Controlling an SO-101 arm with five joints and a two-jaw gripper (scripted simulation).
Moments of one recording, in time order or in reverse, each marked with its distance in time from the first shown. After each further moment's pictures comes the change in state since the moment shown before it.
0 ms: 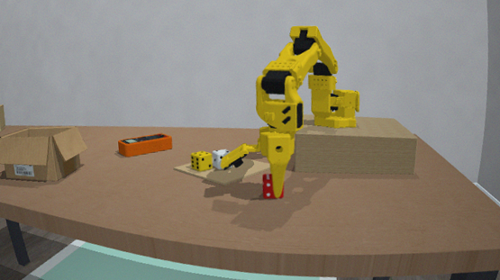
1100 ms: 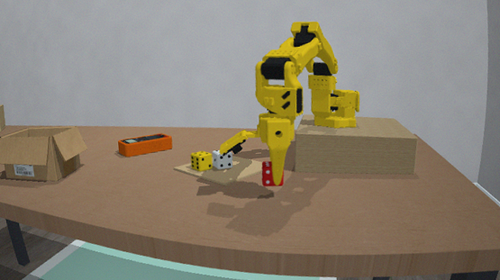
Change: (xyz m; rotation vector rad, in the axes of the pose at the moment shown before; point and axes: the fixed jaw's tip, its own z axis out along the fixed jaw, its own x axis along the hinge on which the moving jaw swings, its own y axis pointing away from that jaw) arm -0.001 0.001 -0.021 -0.006 -0.003 0.000
